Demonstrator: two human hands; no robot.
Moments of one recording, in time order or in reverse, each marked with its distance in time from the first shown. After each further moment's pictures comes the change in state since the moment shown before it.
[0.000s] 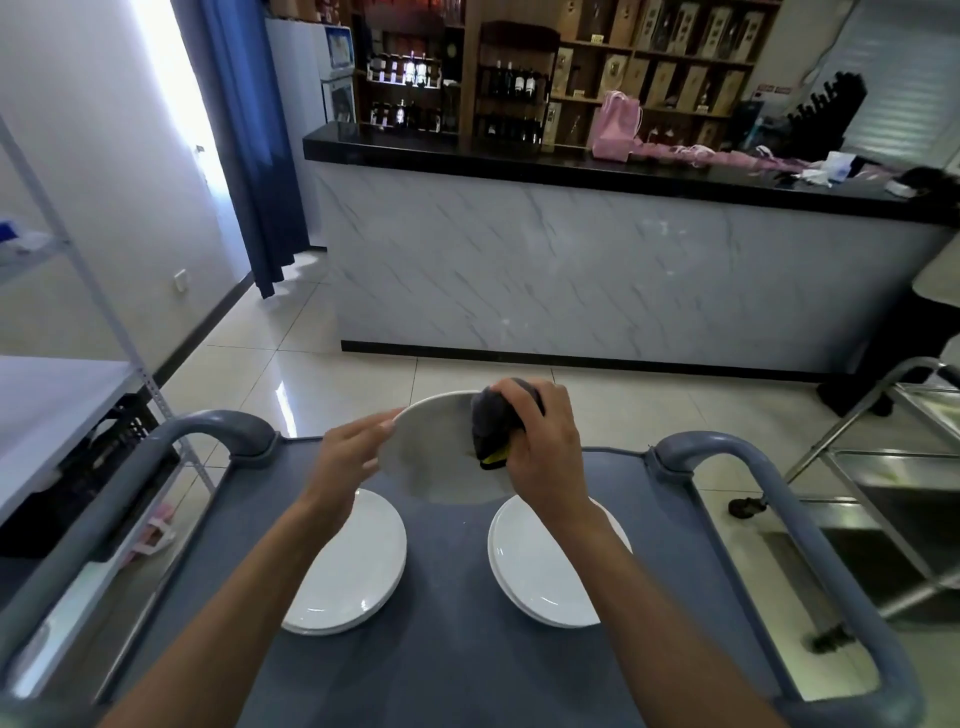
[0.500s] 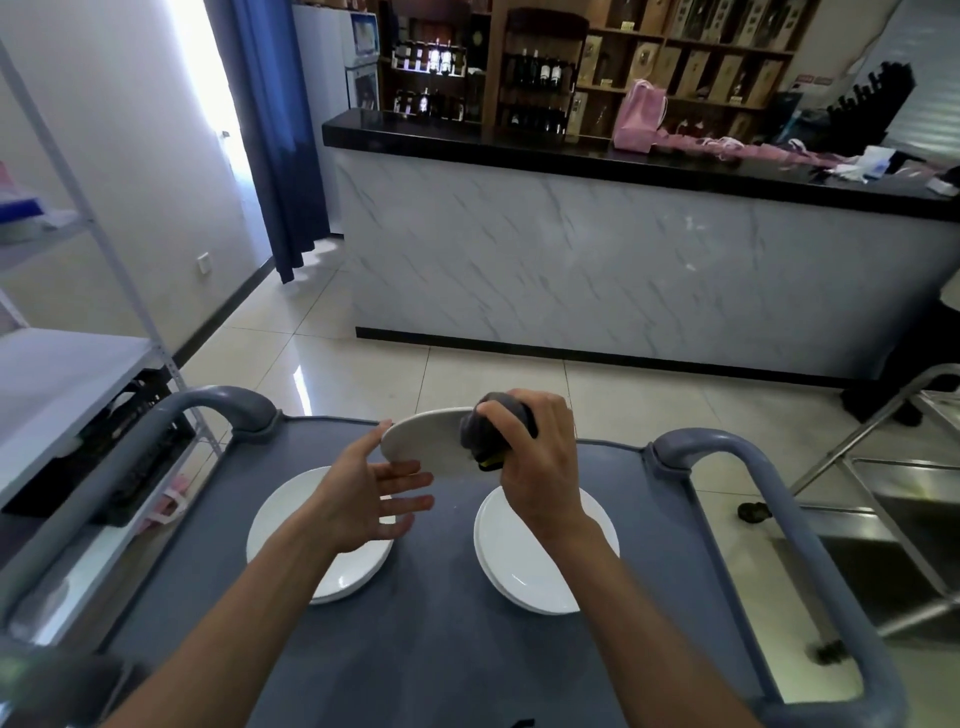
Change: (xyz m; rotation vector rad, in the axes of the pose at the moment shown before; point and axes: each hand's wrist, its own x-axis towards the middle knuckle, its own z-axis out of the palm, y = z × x) left_hand -0.019 -0.019 0.030 -0.401 -0.026 -0.745; right_hand -0.028 0.016 -0.011 -0.033 0.019 -0.190
